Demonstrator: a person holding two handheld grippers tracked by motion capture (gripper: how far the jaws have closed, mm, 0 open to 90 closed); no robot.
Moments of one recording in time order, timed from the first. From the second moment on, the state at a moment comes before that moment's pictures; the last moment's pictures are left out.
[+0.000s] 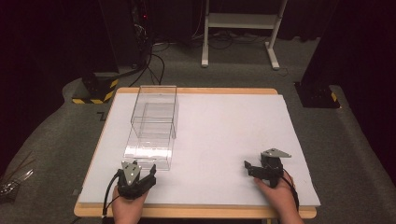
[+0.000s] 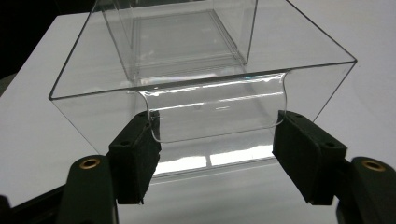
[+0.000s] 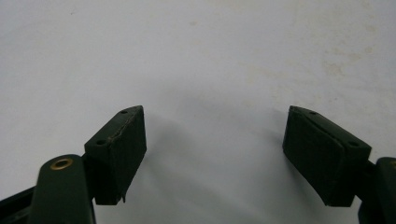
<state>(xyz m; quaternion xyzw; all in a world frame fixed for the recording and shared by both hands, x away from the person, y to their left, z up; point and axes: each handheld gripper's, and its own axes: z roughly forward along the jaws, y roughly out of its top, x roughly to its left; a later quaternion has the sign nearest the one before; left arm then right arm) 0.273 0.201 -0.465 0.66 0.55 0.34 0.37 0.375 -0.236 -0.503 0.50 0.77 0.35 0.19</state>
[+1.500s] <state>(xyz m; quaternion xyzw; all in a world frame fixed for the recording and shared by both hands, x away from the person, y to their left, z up) 0.263 0.211 -0.441 0.65 0.52 0.35 0.43 0.375 -0.236 -0.503 0.50 0.77 0.35 0.19</state>
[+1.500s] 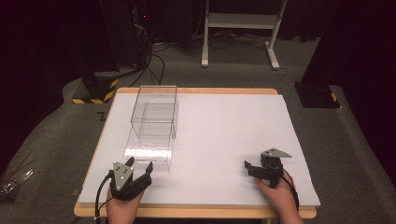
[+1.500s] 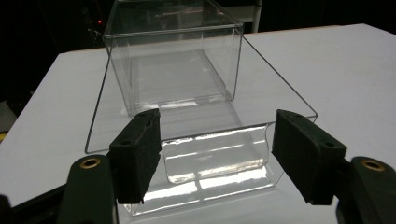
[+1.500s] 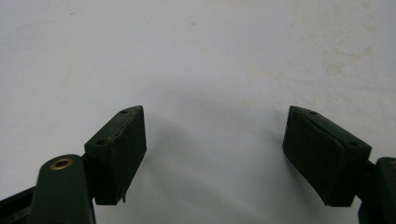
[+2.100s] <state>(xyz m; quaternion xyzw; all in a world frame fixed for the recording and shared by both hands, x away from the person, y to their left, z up) 0.314 0.236 -0.419 0.66 0.50 0.33 0.46 0.375 -0.235 -0.503 0.50 0.77 0.35 0.19</state>
